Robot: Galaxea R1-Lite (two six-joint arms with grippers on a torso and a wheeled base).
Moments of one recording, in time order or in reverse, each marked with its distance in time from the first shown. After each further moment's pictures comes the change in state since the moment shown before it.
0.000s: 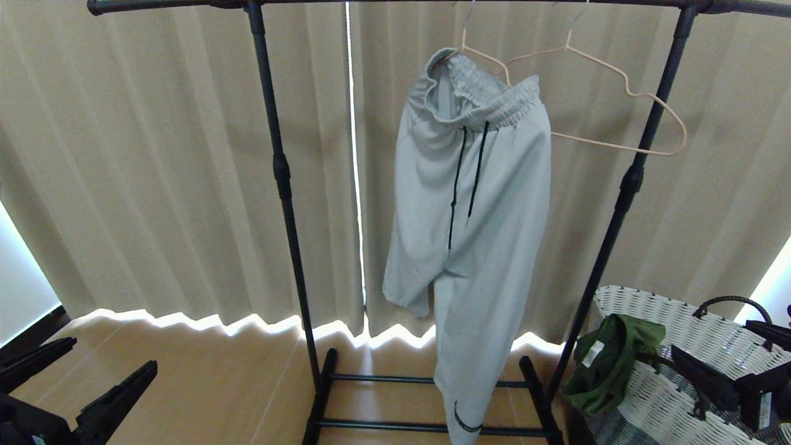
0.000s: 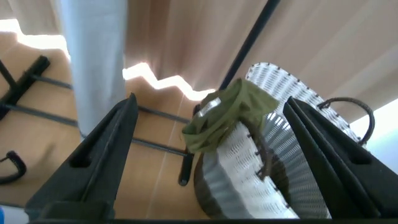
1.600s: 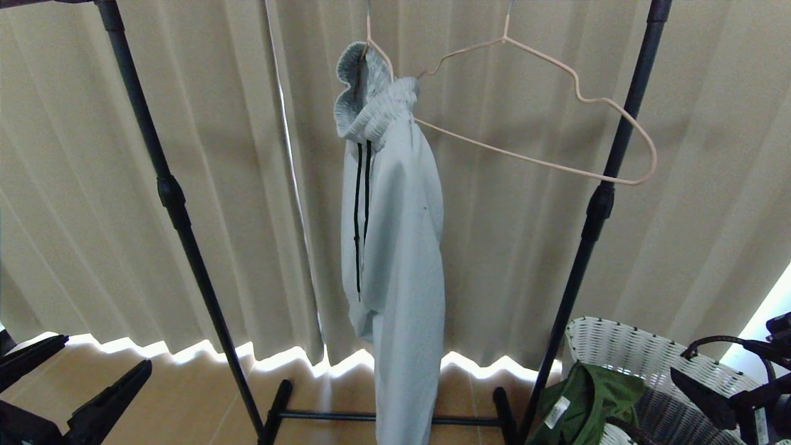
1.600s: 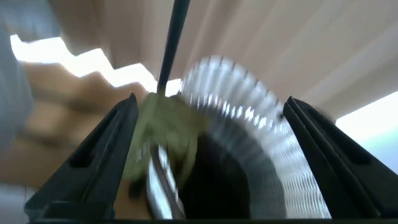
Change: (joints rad) left arm -0.001 -0.041 0.003 -0.001 0.000 0.004; right arm 0.000 0.008 -0.028 0.159 -0.024 -0.053
